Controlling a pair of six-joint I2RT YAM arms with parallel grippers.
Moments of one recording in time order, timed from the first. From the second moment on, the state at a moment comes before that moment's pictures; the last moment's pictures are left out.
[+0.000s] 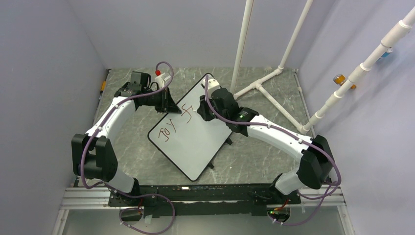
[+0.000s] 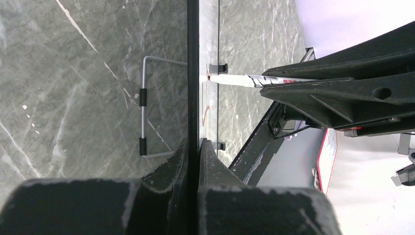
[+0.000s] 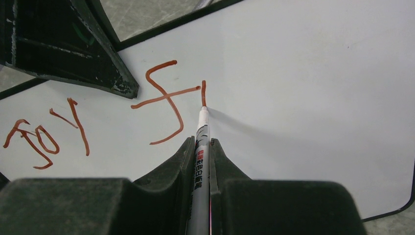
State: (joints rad) left arm -0.17 1.52 1.25 -0.61 0.86 -0.18; right arm 0.83 1.48 1.19 -0.16 0.07 0.27
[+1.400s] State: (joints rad) left arm -0.17 1.52 1.25 -0.62 0.86 -0.18; right arm 0.81 1.56 1.33 -0.17 0.10 0.28
